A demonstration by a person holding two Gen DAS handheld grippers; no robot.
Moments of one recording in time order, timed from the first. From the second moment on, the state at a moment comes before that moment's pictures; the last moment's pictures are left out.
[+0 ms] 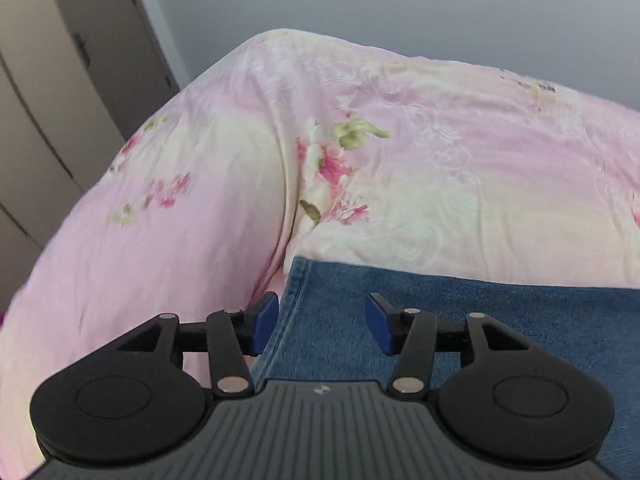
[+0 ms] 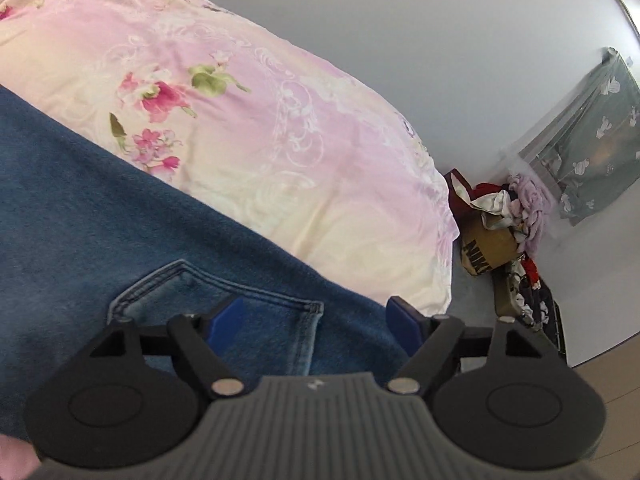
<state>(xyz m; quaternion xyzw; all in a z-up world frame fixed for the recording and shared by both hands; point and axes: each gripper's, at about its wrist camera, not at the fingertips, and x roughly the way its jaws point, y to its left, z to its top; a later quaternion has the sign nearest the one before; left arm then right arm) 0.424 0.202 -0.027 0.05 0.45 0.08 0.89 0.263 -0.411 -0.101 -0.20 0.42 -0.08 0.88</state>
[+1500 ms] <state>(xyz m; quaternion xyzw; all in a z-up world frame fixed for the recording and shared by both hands) 0.380 0.282 -0.128 -0.29 0.40 0.19 0.85 0.150 -0.571 -0.178 0.45 0.32 -0.21 0.81</state>
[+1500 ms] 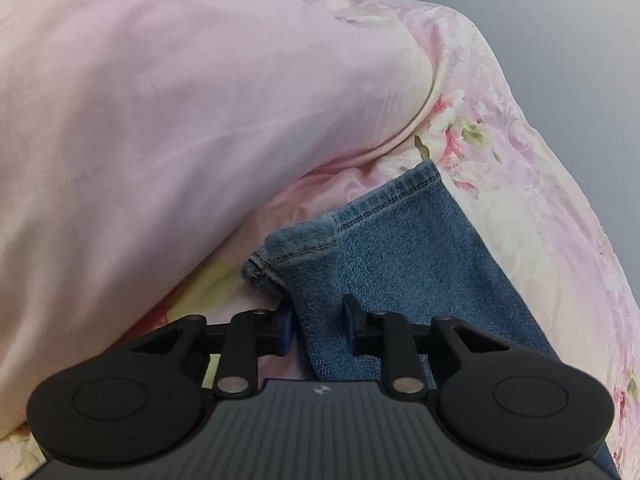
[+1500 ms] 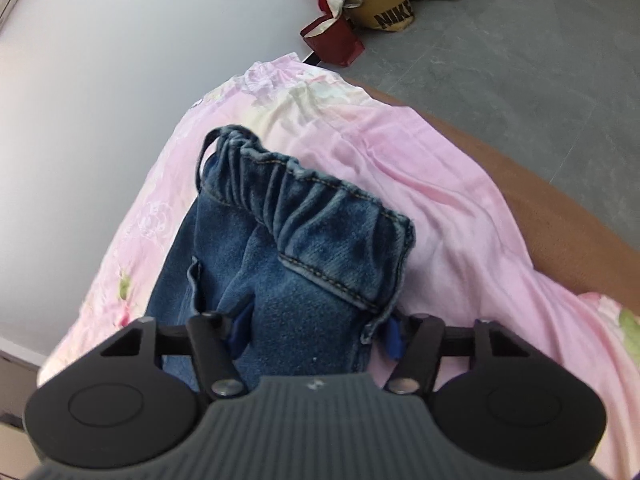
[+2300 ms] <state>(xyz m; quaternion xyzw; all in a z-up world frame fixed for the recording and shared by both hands) 0.243 0.288 -0.007 -0.20 0.42 0.14 0.87 0.000 -0.548 -0.064 0.42 0.36 -0.23 0.81</state>
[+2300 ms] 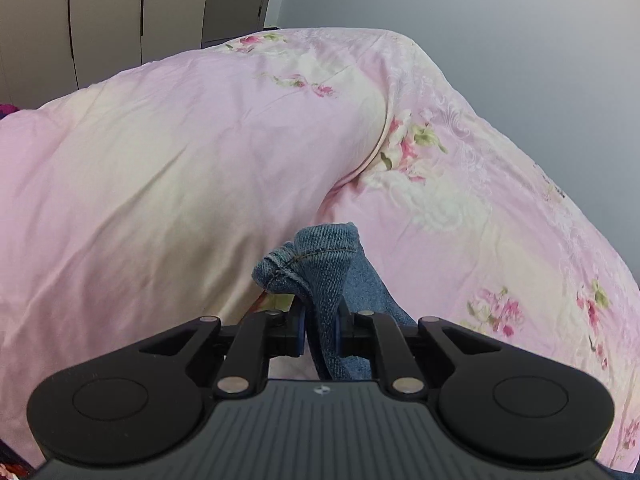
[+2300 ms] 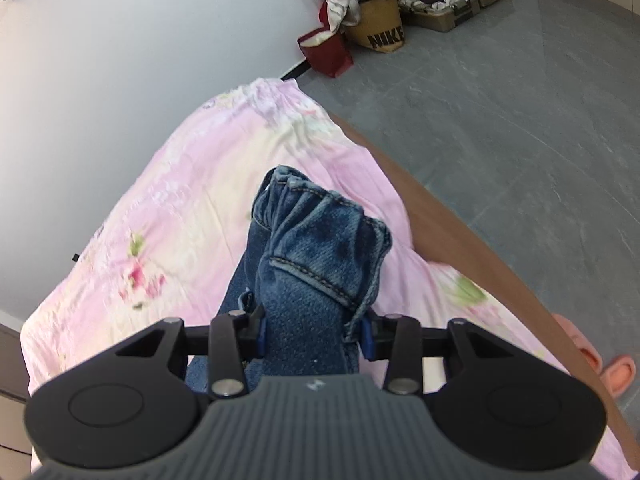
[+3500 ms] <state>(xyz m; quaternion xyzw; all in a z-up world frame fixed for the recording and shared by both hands) 0.169 0.201 0.036 -0.07 0.31 0.00 0.95 -0.006 -0.301 -0.070 0.10 0.45 0.07 0.88</state>
